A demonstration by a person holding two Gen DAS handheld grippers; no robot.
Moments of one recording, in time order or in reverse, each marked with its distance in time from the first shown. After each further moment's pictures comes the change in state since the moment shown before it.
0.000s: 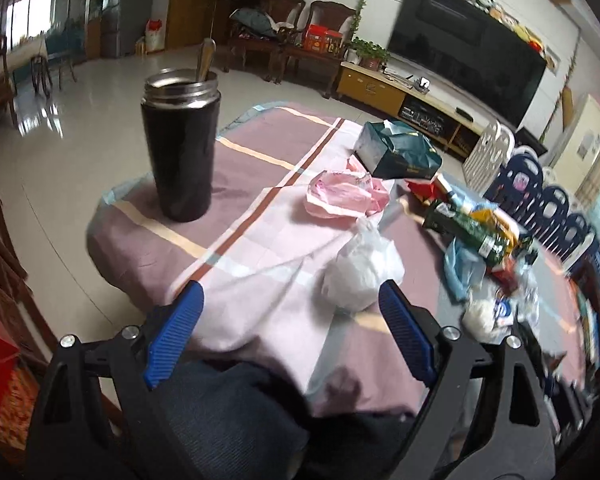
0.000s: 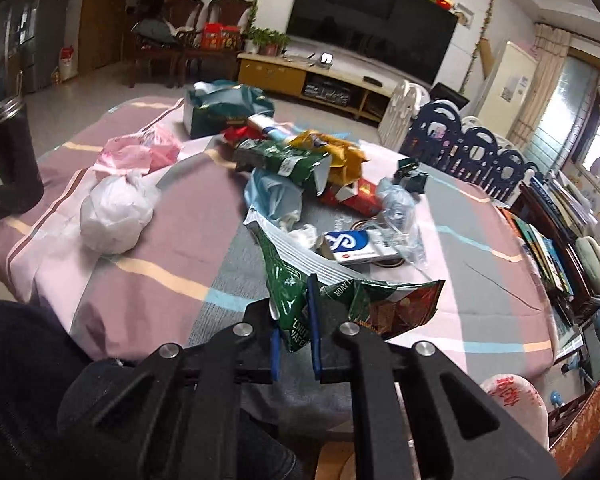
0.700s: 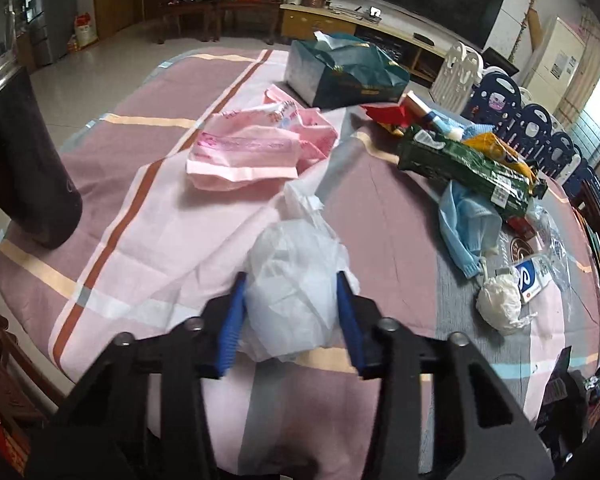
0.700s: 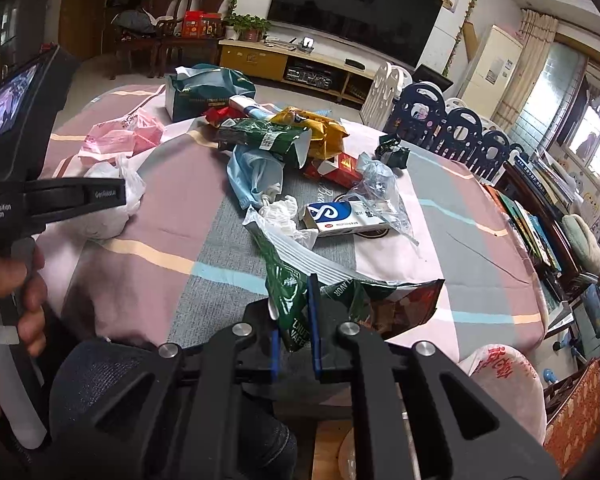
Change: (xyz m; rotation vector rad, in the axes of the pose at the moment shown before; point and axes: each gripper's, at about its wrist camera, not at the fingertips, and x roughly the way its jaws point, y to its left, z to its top) left arm 0.112 -0.069 0.000 0.236 0.189 -0.062; right arm -0.002 0.000 -0.013 0.029 0.065 -0.050
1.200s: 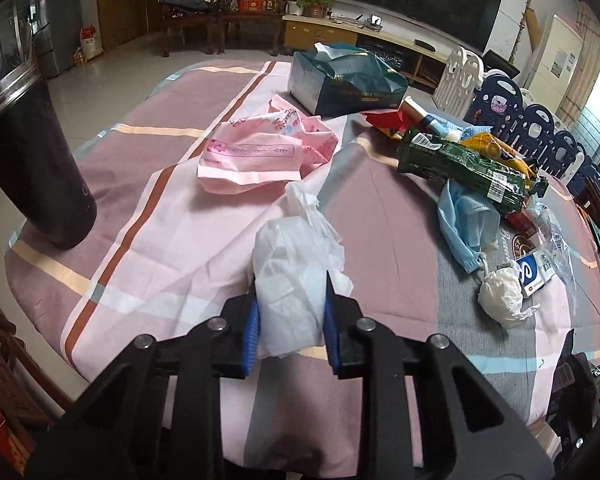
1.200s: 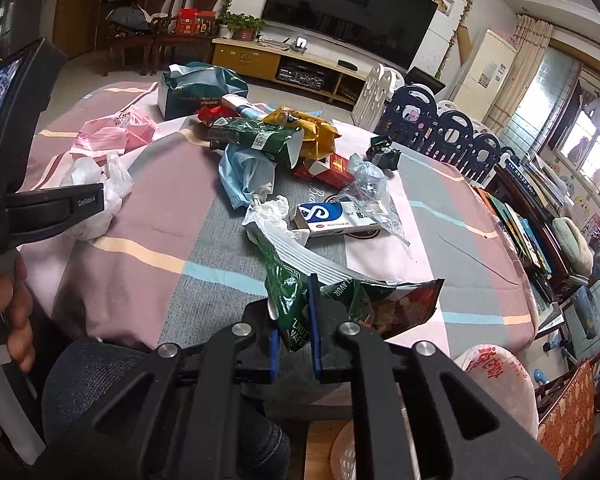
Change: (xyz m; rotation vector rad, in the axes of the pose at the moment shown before) left arm -0.013 -0.001 -0.008 0.008 -0.046 0.034; right arm 0.001 0.003 -0.001 -0.010 0.001 -0.041
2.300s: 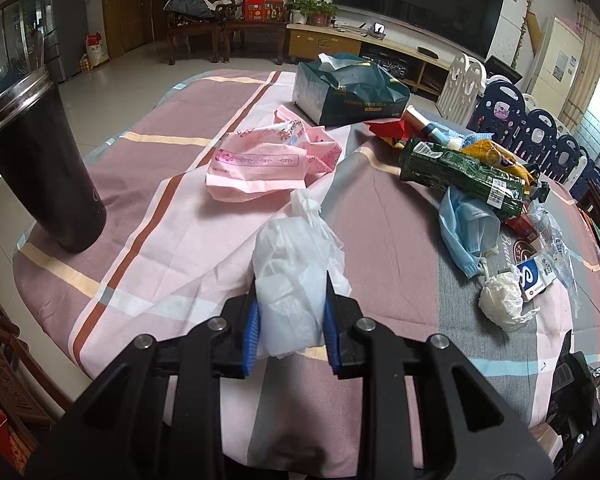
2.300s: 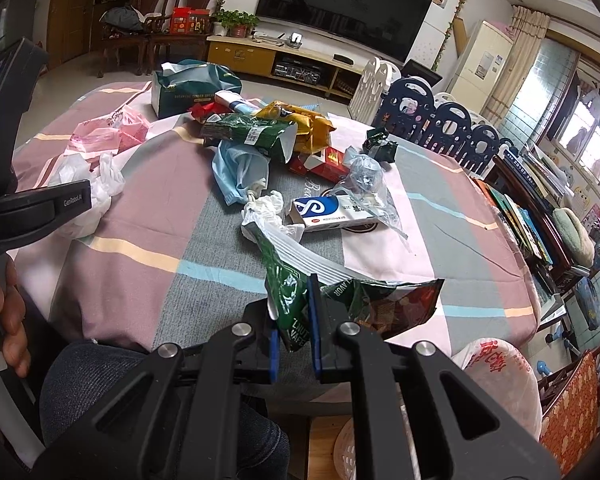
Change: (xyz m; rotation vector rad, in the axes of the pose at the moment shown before) left arm -0.010 0.002 -0.001 -0.005 -0.043 0.013; right arm 0.005 -0.006 -0.001 0.028 0.011 0.002
